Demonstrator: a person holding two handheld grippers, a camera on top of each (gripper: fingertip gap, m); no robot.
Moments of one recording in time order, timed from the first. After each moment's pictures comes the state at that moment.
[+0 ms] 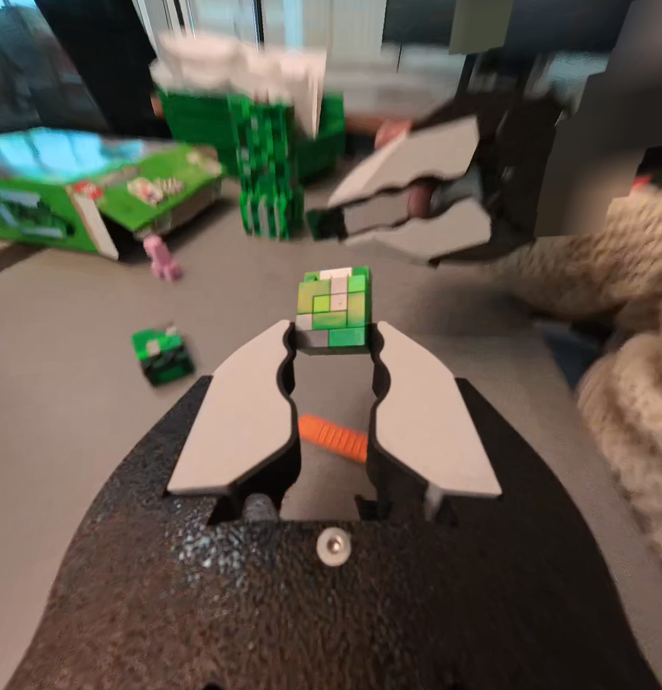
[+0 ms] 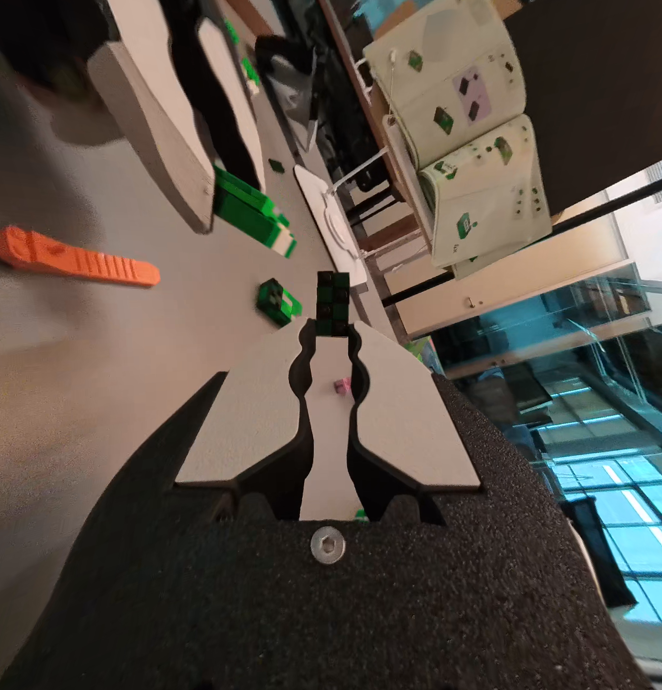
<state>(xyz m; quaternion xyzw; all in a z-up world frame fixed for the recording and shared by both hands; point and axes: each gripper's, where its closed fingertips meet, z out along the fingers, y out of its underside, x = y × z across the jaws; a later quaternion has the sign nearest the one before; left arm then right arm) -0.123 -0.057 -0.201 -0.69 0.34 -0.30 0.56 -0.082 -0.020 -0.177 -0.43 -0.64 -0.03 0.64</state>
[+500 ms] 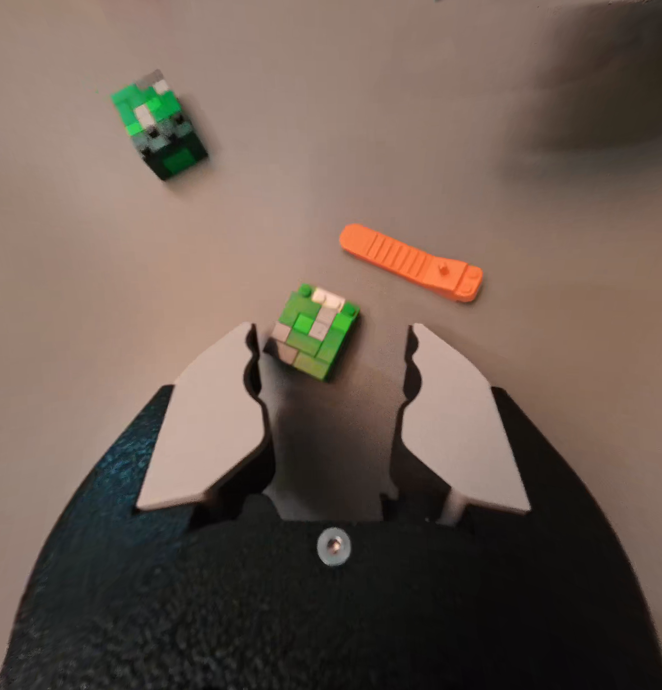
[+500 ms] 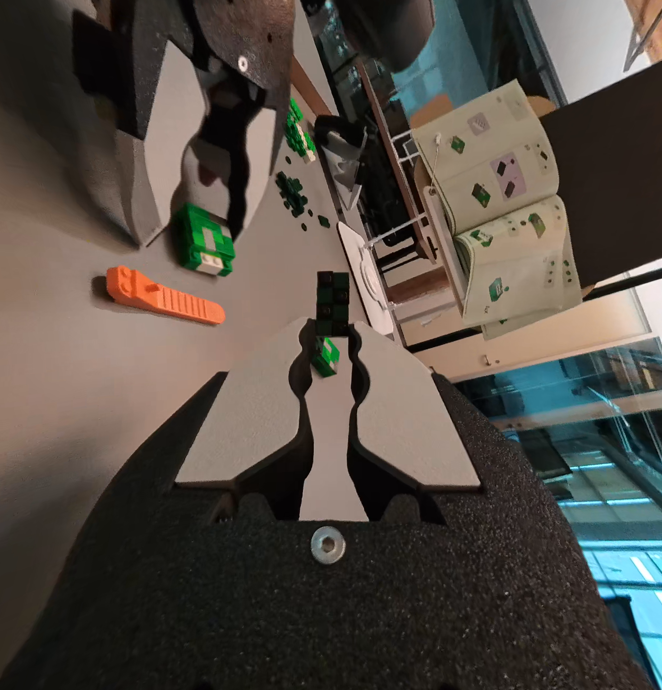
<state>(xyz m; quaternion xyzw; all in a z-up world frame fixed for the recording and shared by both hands) -0.186 -0.077 -0.283 -0.85 0.39 -0.11 0.34 -0.109 -0.050 -0.194 -0.36 -0.68 0.01 0.64</state>
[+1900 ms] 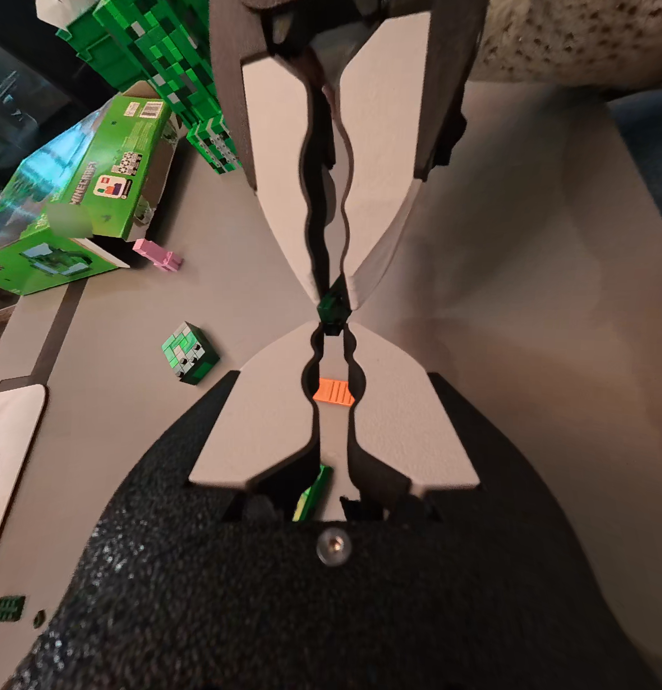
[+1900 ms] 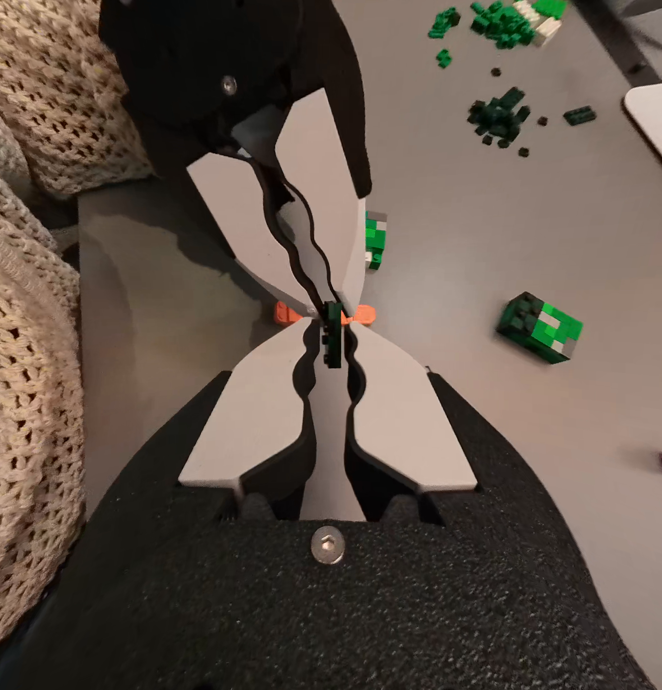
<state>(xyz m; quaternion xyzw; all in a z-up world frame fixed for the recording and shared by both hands) -0.113 -0.073 -0.231 -0.70 0.53 -0.08 0.48 -0.112 -0.080 -0.224 -0.55 -0.72 0.30 0.29</state>
